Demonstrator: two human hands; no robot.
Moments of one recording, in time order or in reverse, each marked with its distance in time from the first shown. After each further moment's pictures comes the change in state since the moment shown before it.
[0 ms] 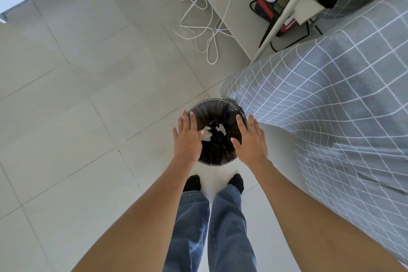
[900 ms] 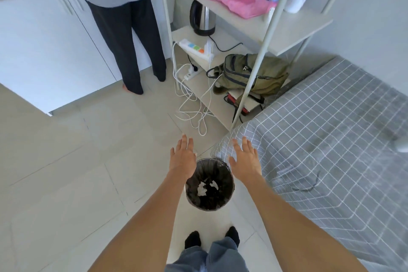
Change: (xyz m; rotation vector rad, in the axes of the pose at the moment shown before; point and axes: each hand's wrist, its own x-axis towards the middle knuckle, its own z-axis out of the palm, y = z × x) left_hand -0.122 0.043 -0.223 0.131 0.097 0.170; right_hand -0.137 -0.060 -0.214 -0.006 0.243 0.027
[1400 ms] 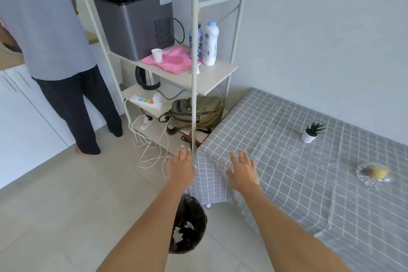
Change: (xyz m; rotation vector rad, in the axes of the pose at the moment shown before) left_hand -0.037 0.129 -0.060 0.170 0.133 0.339; right_hand -0.094 0.087 -0.092 0.066 0.205 0.236
